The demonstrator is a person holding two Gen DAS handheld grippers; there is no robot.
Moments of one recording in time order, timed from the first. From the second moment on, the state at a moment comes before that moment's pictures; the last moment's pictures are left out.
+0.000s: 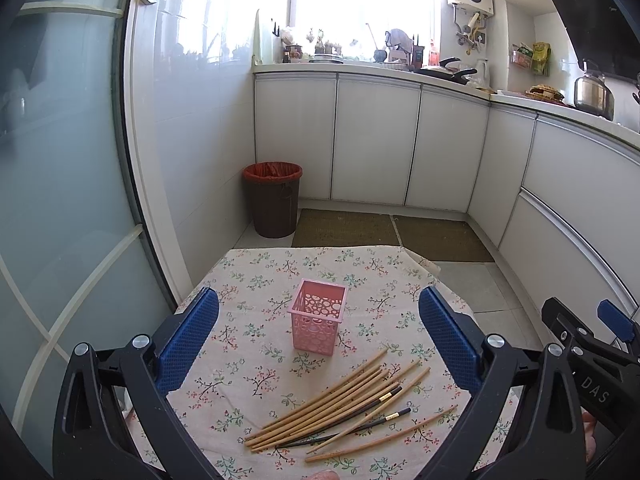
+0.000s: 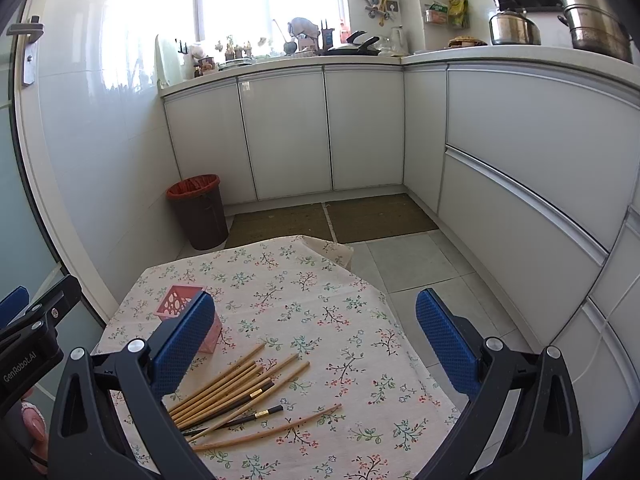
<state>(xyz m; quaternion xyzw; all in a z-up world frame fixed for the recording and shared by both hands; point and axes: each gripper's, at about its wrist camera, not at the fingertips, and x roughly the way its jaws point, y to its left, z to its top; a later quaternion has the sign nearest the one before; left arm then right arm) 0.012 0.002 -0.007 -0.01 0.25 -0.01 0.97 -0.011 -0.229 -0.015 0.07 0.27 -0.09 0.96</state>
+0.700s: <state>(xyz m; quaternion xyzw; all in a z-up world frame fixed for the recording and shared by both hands) 0.089 -0.024 -0.115 -0.01 0.55 -0.14 0.82 0.006 -0.290 -0.058 0.11 0.36 -0.12 0.92</state>
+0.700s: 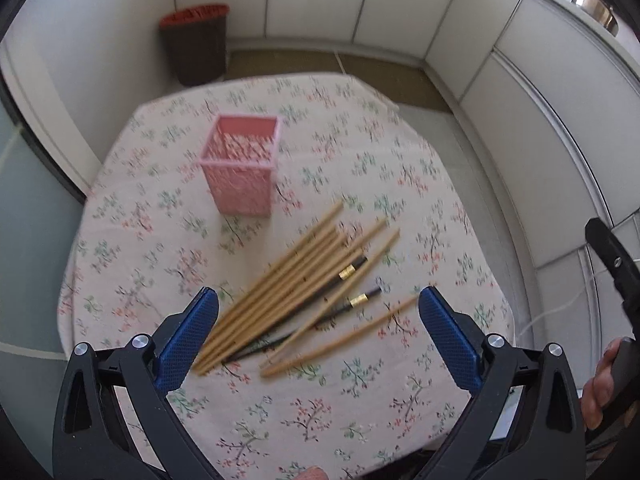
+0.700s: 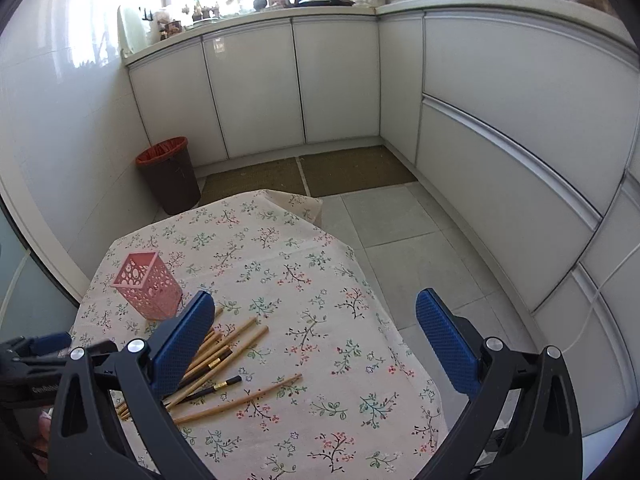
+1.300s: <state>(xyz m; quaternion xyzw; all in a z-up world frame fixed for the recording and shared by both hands) 0.162 -0.117 -0.157 0.10 0.62 -0.20 0.75 0.020 -0.349 -0.078 0.21 0.40 -0.10 0.89</state>
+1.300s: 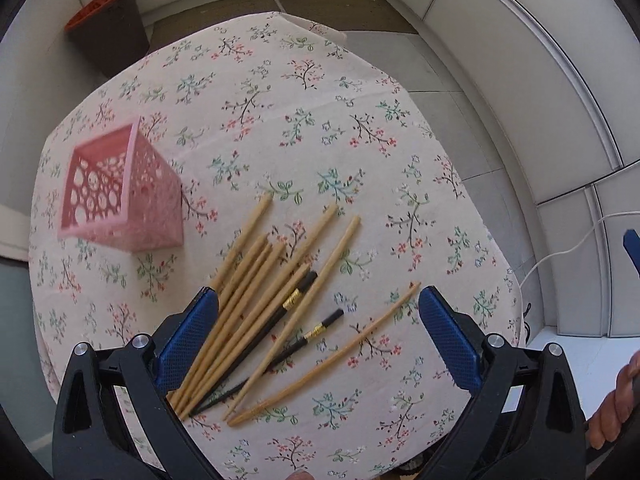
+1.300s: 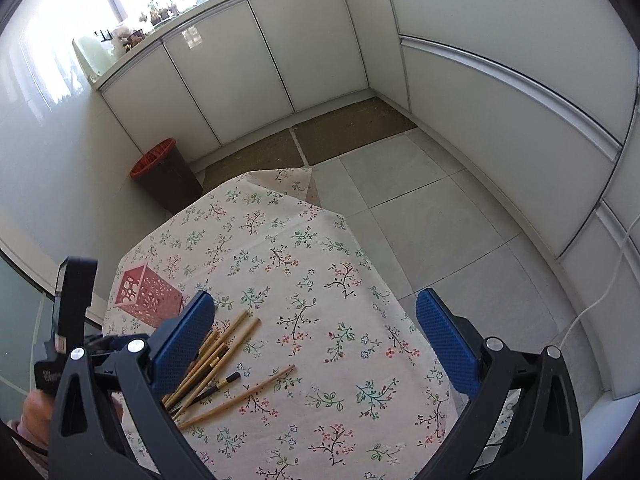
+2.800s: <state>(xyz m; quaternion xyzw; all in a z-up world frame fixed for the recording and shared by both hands) 0.073 -0.027 -0.066 0.13 0.45 -0.16 0.87 0.066 -0.287 -0.251 0.32 0.62 -0.17 0.69</state>
